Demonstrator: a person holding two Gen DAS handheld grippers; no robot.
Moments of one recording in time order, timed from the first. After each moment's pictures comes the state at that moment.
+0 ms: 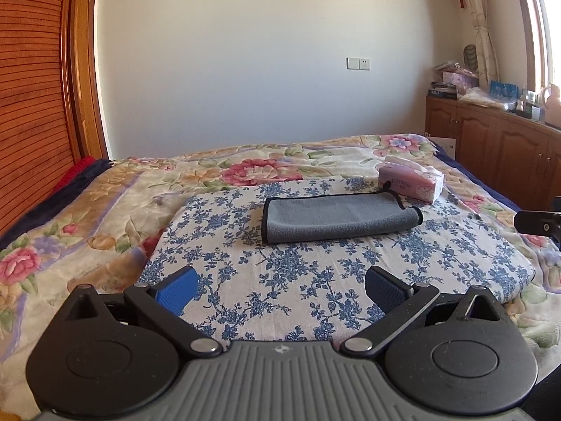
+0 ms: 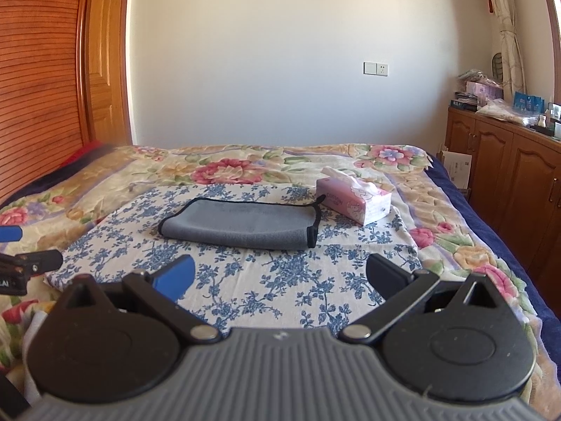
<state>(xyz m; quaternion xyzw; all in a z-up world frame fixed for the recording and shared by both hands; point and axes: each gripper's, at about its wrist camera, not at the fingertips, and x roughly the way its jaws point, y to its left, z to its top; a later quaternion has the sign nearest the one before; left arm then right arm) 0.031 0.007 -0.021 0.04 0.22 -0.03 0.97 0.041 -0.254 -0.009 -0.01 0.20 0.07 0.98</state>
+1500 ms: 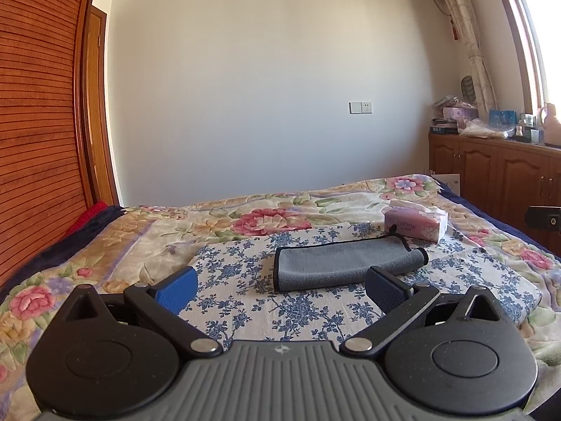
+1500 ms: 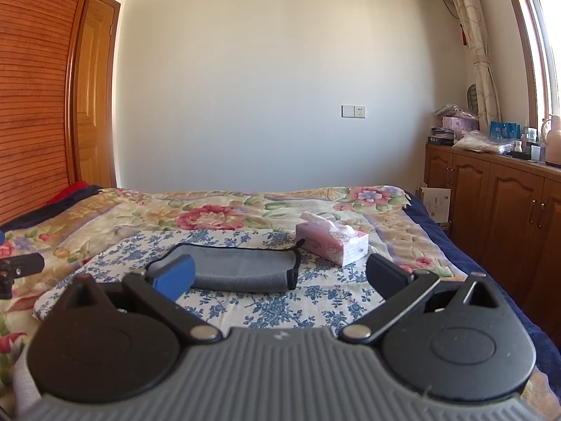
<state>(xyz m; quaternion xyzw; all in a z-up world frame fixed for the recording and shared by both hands) 0.015 0.007 -0.008 0.05 0.14 -0.01 0.99 0.027 -0.263 -0.001 0.00 0.12 0.04 0.99</state>
